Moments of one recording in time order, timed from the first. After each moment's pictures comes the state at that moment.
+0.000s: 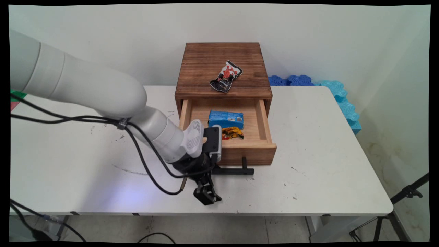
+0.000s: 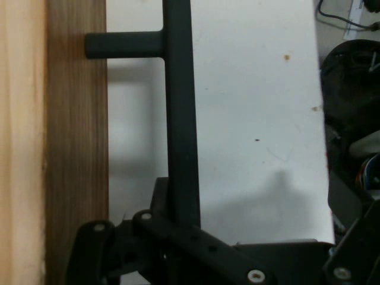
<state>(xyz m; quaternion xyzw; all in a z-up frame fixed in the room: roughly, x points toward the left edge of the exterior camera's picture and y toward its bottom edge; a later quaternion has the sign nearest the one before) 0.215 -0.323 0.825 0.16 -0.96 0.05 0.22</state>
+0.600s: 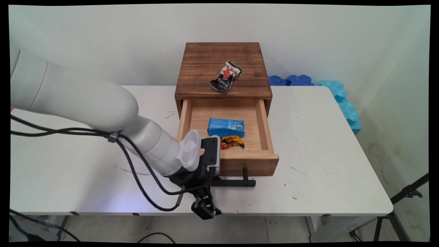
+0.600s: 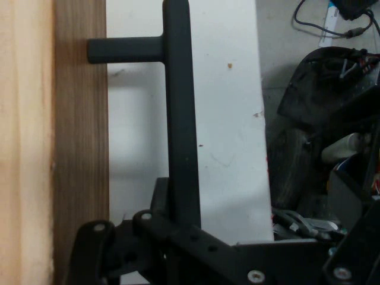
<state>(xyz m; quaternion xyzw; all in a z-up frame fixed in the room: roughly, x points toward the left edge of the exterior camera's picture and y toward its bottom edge) 0.208 -0.291 0.829 0.16 -0.96 0.04 0.23</state>
